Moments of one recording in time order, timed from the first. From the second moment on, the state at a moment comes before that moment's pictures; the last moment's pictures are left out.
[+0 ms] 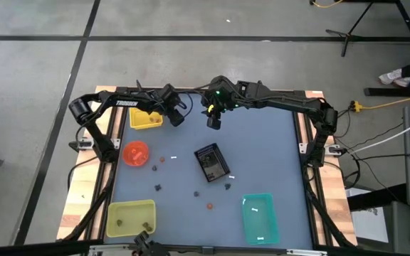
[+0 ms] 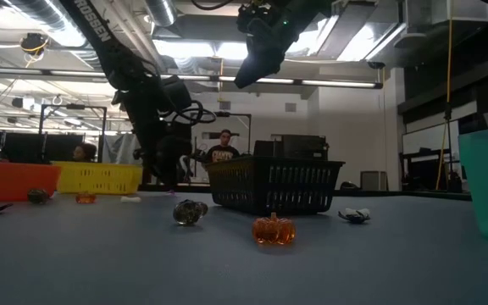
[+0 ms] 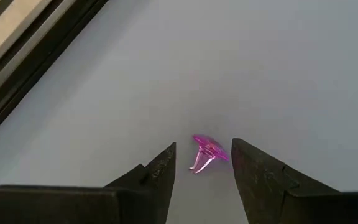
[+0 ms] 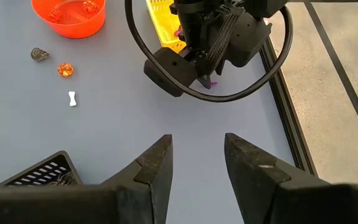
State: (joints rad) left arm 0.69 1.69 0.85 -0.21 -0.09 0.01; right arm -0.28 1.83 1.73 -0.68 -0.04 -0.21
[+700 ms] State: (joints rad) left arm 0.69 1.75 0.85 -0.20 -0.08 0.01; right arm -0.28 1.83 1.73 -0.68 -0.04 -0.21
